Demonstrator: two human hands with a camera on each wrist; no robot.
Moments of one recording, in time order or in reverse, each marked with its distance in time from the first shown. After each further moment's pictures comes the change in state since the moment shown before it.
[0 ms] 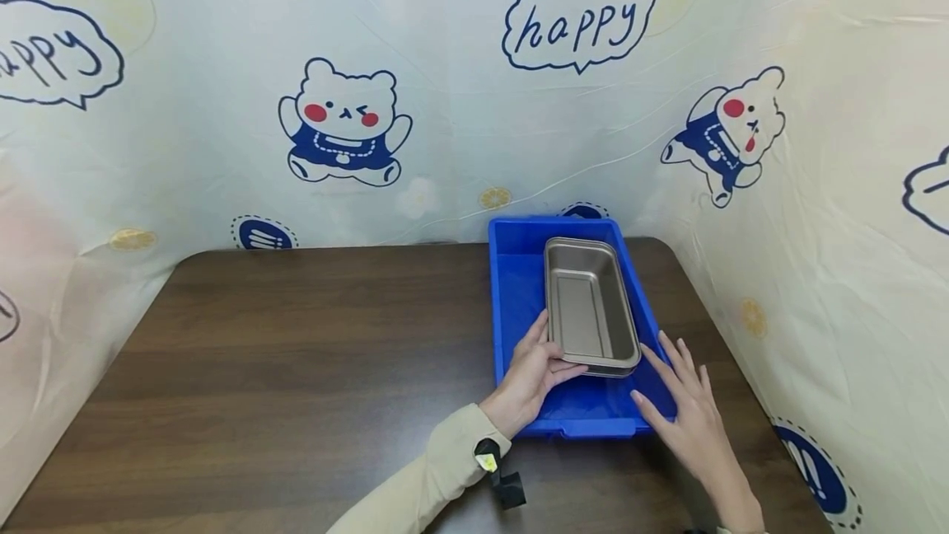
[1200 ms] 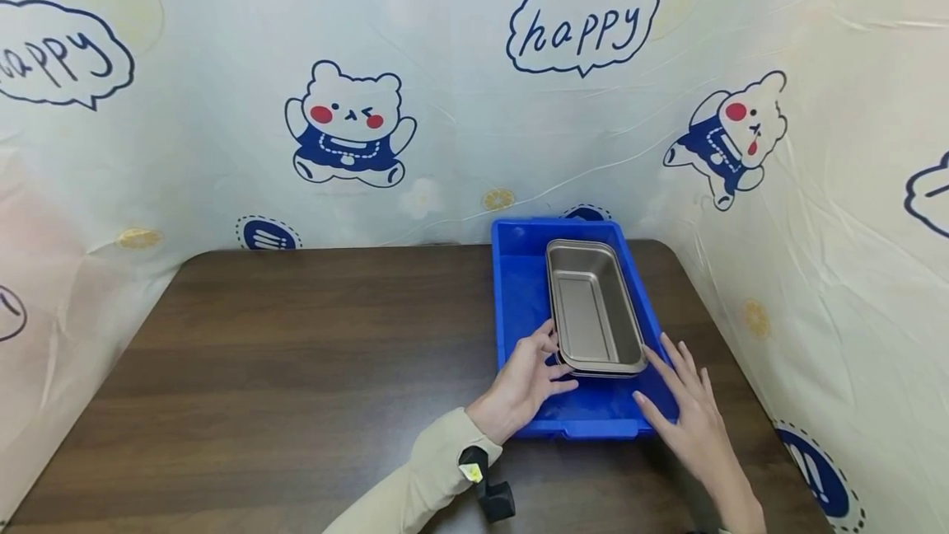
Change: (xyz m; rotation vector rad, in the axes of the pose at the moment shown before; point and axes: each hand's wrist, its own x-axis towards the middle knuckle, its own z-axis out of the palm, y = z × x) left_hand -0.027 0.027 0.009 0.038 0.000 -0.103; right_hand 0.001 -0.002 -0.001 0.011 -0.011 0.021
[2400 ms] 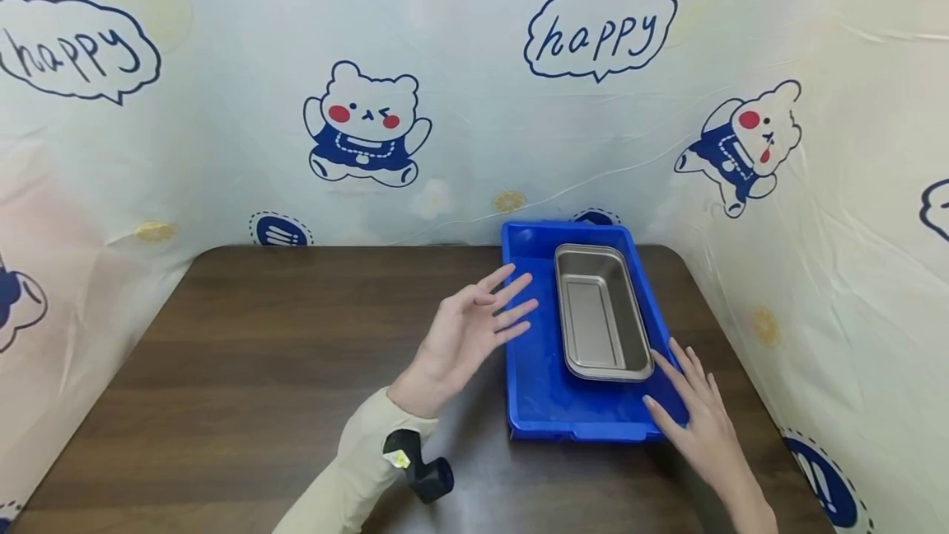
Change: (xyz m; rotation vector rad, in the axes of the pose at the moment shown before) left_hand -0.046 0.097 -0.040 0.044 -0.231 0.221; right_hand 0.000 0.000 -0.002 -0.006 -0.020 0.007
